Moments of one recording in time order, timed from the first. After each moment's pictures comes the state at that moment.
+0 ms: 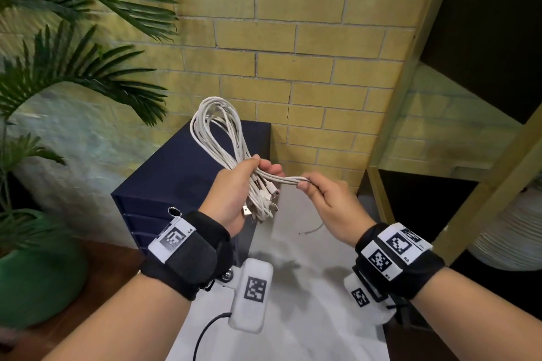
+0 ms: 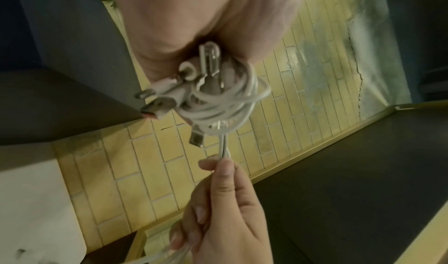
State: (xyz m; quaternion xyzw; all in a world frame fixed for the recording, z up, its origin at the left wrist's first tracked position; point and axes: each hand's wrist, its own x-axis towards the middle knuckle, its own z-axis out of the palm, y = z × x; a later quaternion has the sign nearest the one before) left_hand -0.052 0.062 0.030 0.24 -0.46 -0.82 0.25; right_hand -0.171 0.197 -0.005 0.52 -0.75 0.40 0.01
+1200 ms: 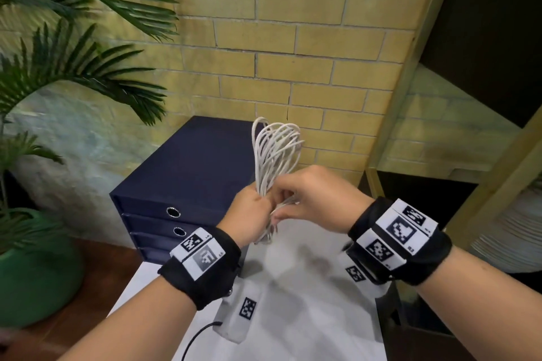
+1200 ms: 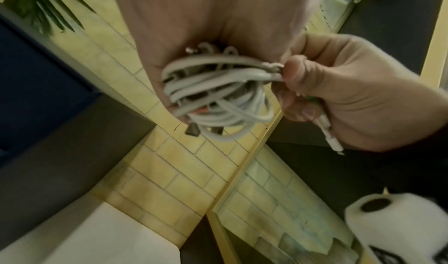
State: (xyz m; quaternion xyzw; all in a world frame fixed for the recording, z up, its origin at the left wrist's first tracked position) left_hand -0.053 0.068 -0.006 0.19 -0.77 -0.57 0.22; right_hand -0.142 0.184 0.060 0.65 -0.74 0.16 0.00
